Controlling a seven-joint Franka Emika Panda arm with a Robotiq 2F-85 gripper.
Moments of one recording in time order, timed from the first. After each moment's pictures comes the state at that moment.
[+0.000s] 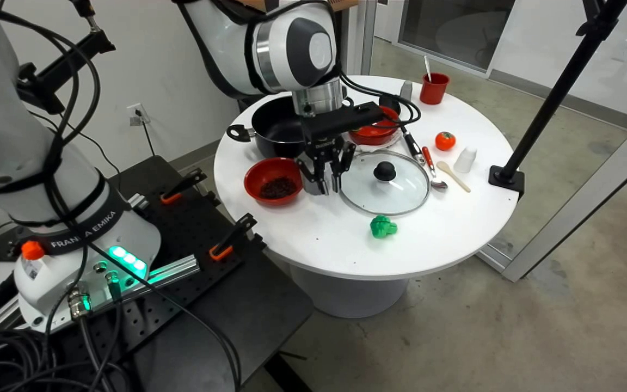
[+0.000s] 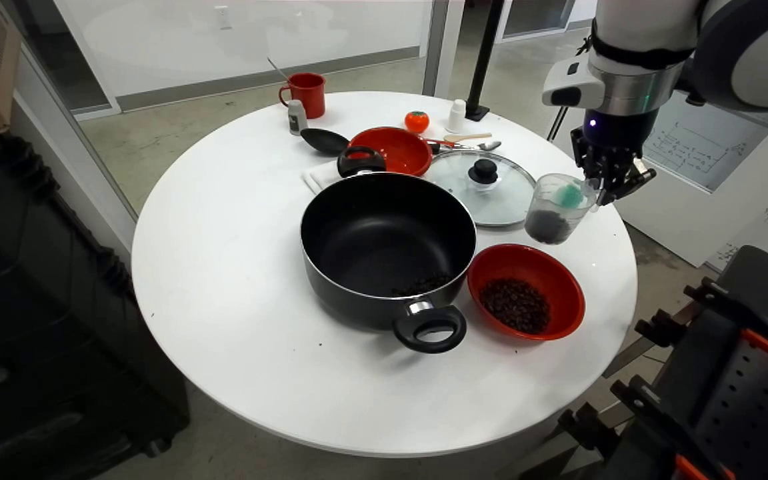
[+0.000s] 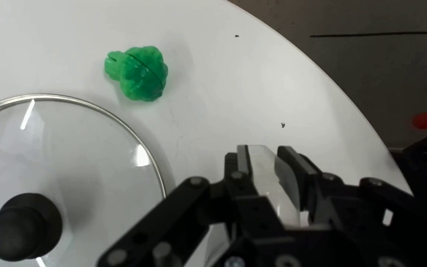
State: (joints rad) arm -0.26 0.27 -0.10 -2.55 -0.81 2.68 -0.79
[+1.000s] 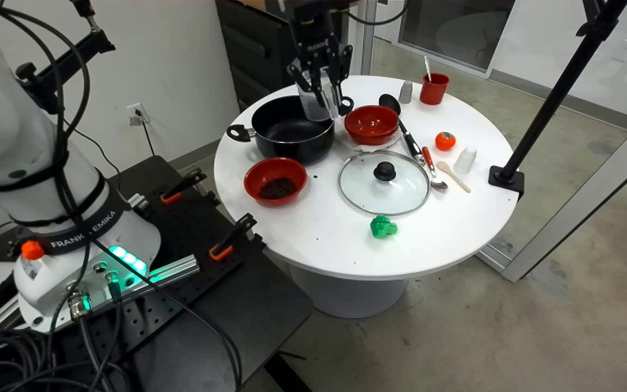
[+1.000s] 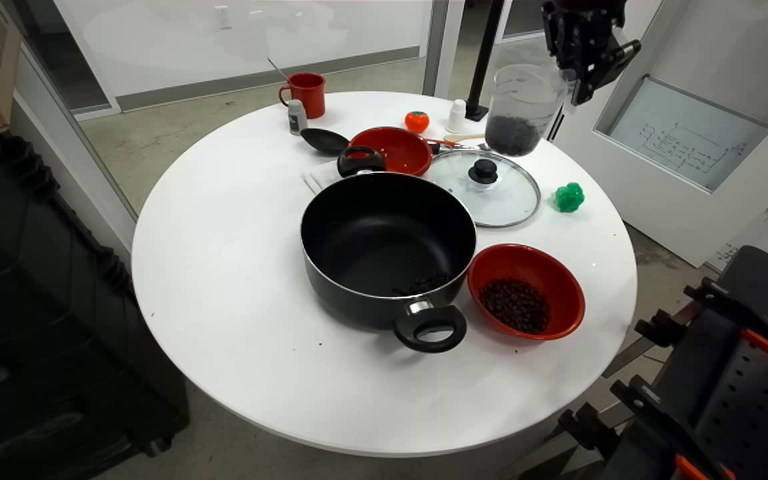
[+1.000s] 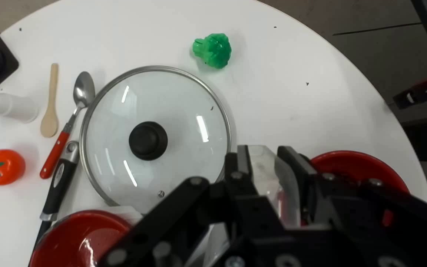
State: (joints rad) arm -0.07 0.00 -0.01 -2.44 -0.63 2.31 -0.79
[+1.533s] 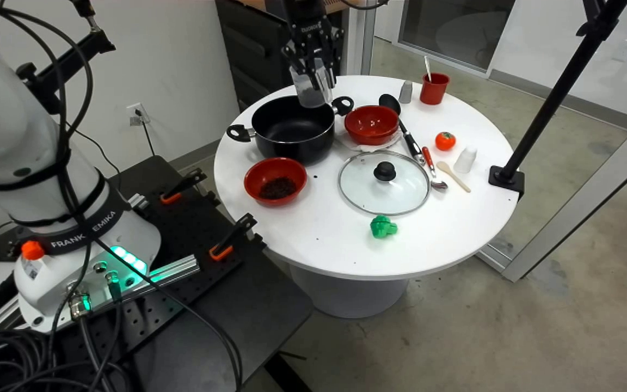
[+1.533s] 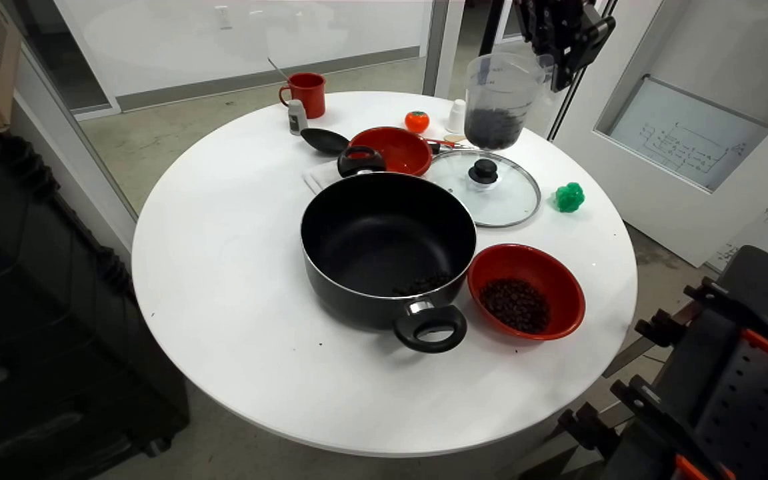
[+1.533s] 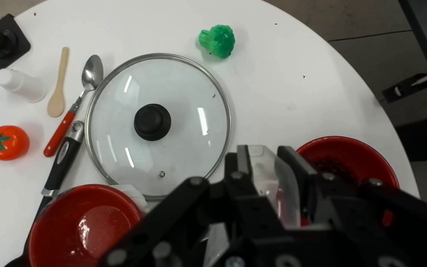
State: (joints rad) arm -0.01 0.03 0.03 -2.34 -0.61 2.19 -0.79
